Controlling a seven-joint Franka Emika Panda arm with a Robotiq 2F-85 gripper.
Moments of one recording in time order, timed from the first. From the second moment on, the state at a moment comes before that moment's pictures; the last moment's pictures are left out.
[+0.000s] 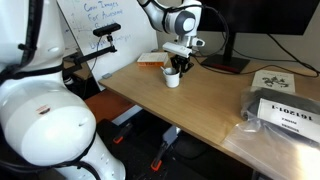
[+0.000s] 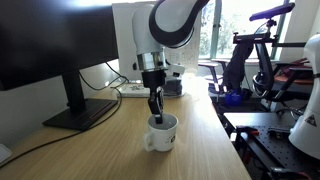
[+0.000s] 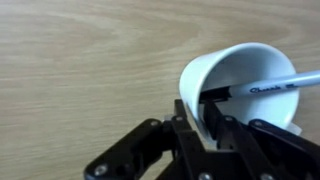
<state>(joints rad) -0.06 0.29 -0.02 -2.08 0.20 2.25 -0.10</state>
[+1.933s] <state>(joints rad) -0.25 0.16 -0.10 -2.13 -0.16 2.21 -1.33</state>
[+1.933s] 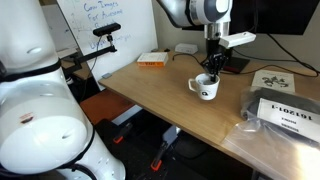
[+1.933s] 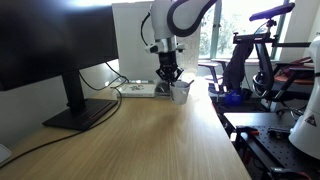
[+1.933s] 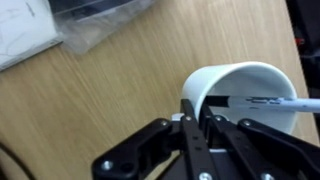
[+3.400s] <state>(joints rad) -0.16 0.10 -0.07 -2.35 -0.19 2.45 -1.30</state>
